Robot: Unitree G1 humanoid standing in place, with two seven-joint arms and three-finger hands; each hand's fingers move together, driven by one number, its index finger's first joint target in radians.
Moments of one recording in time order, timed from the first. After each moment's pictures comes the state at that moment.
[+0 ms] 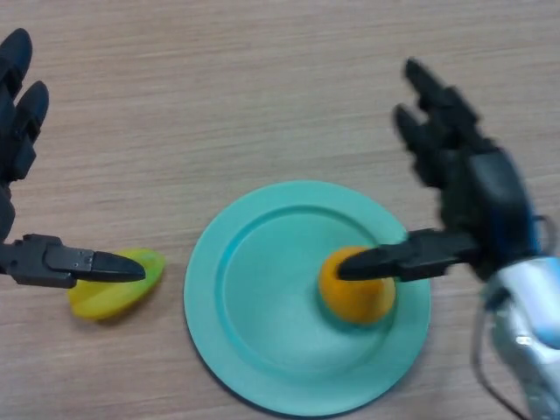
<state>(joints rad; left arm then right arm) -0.03 0.32 0.30 -0.49 -0.22 0.27 -0.19 -0.13 -0.18 0.11 -0.38 0.14 0.23 0.00</state>
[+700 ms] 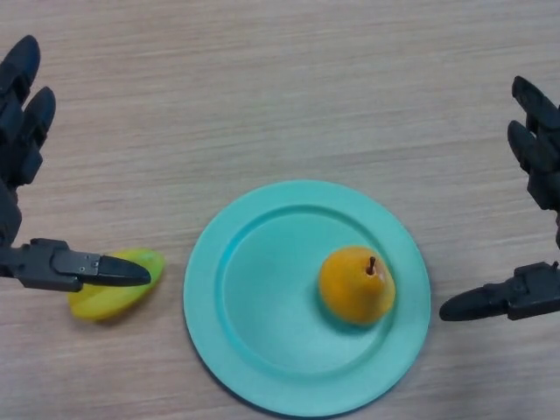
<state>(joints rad) -0.02 0.31 0.28 -0.48 -0.21 0.26 -0.19 0.02 -0.24 -0.11 -0.55 -0.01 0.30 0.21</state>
